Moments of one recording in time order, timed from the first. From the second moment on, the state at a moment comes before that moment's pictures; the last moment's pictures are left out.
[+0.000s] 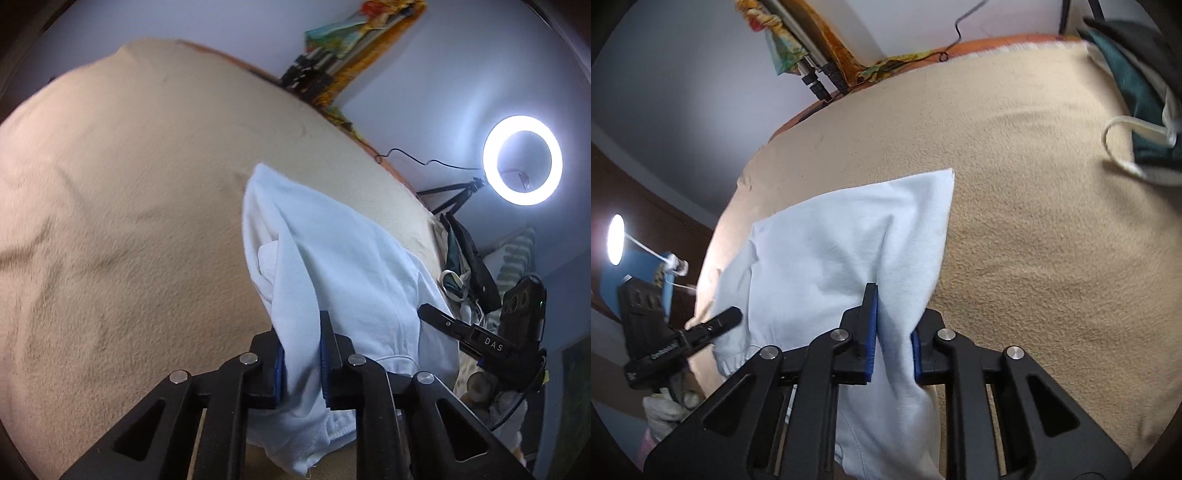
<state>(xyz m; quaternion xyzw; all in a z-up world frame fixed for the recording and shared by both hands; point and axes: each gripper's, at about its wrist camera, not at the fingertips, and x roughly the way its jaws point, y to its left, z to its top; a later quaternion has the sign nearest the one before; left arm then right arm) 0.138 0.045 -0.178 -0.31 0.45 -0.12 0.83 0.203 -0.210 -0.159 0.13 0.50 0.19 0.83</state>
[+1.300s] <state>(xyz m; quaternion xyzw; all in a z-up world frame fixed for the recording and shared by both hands) 0.200 -0.140 -0.066 -0.22 0.36 -0.28 0.86 0.163 -0.322 -0.009 -0.01 0.35 0.07 0.93</state>
